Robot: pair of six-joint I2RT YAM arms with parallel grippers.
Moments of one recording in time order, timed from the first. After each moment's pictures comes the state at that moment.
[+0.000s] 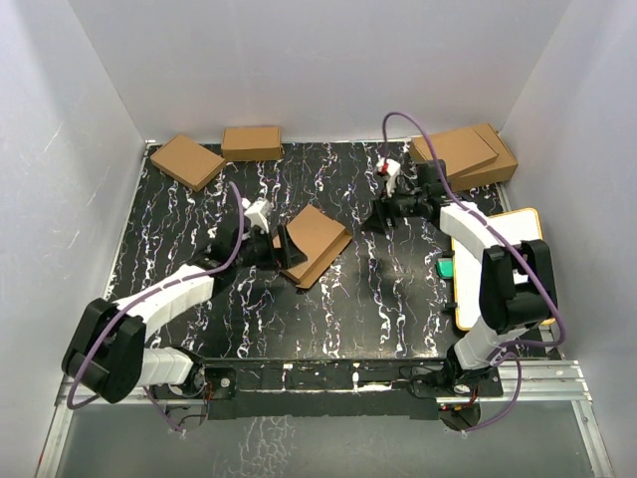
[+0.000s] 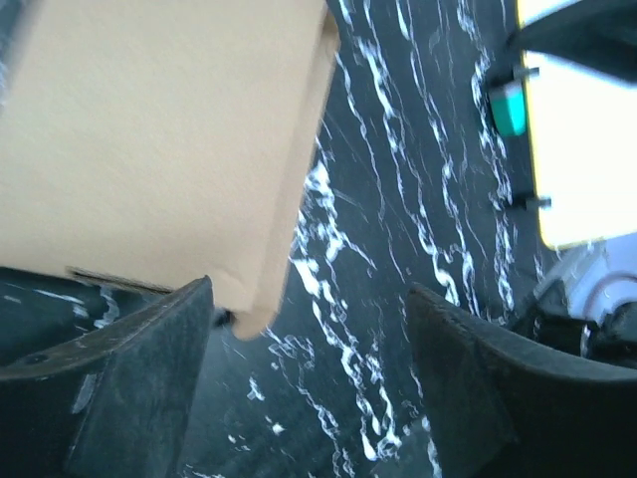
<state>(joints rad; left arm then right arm) -0.51 1.30 0.62 0.09 0.37 -0.60 0.18 1.63 1.13 -0.27 -0.84 -0.40</state>
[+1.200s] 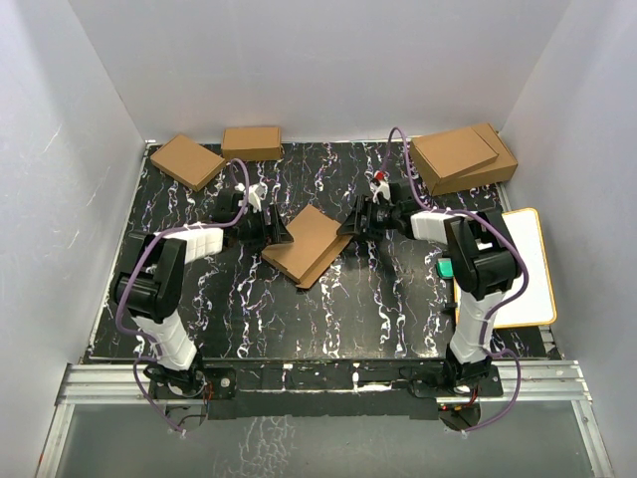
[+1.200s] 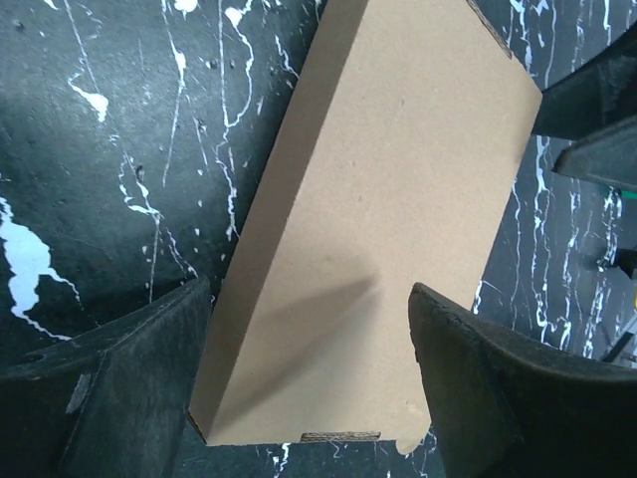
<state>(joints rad) -0.26 1.76 0.92 0.03 0.47 -0.40 0.25 1.93 1.05 0.12 -0.68 0.50</state>
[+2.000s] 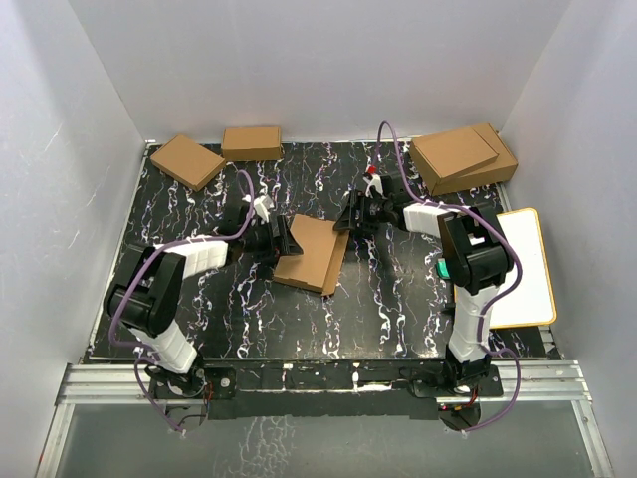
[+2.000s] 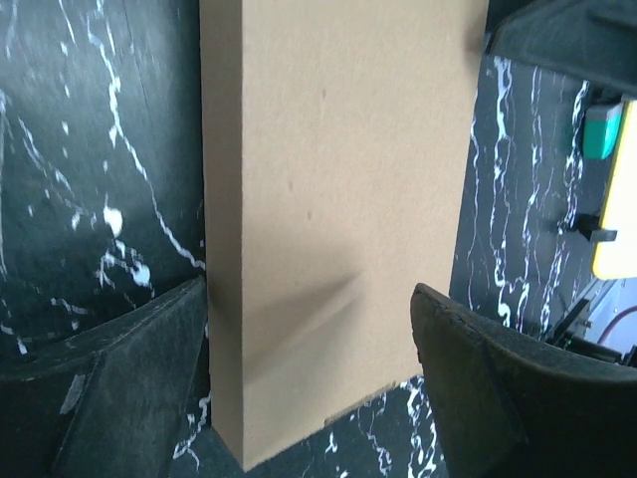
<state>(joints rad) -0.35 1.66 0.78 0.07 0.49 -0.53 0.27 1.99 1.17 0.04 -0.63 0.45</state>
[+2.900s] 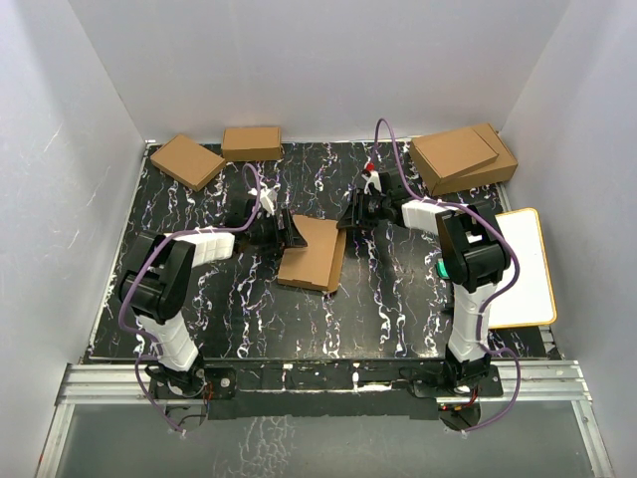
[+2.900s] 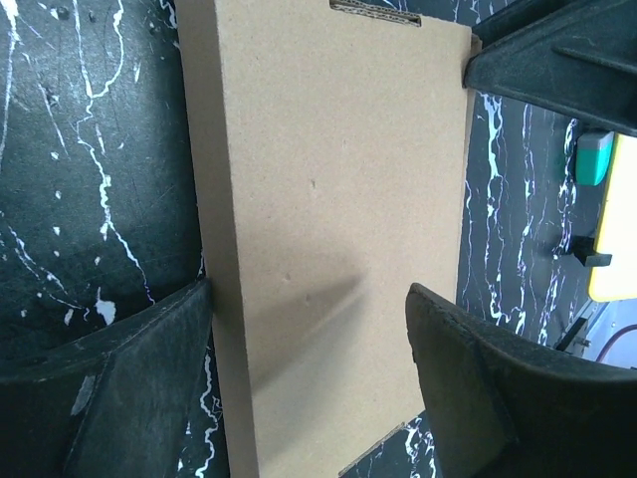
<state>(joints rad) -0.36 1.77 0.89 0.11 0.49 -0.54 0.28 2.02 1.23 0.01 -0.60 0.42</state>
